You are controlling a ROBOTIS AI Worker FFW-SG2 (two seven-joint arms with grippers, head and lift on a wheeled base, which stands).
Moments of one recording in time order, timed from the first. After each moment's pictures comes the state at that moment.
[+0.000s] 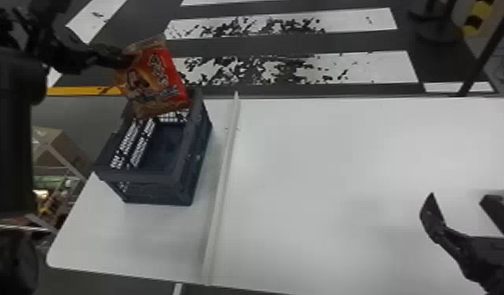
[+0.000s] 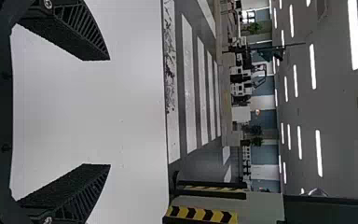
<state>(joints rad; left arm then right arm) -0.57 0.46 0.19 -1.42 -0.65 0.48 -1.30 0.56 -0.05 -0.10 -1.84 -0.13 -0.05 0.10</state>
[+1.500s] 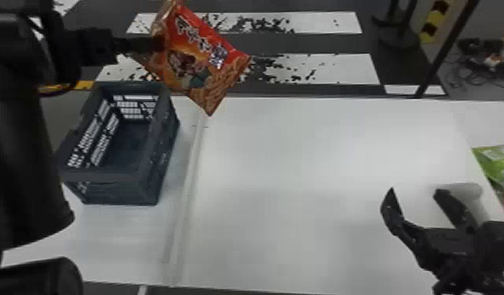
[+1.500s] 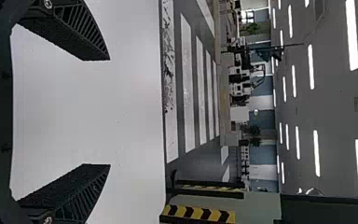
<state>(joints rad) -0.49 0.13 0.20 -1.87 -0.34 1.30 -1.04 0.58 -0.05 -0.10 -1.88 -0.14 -0.04 0.10</state>
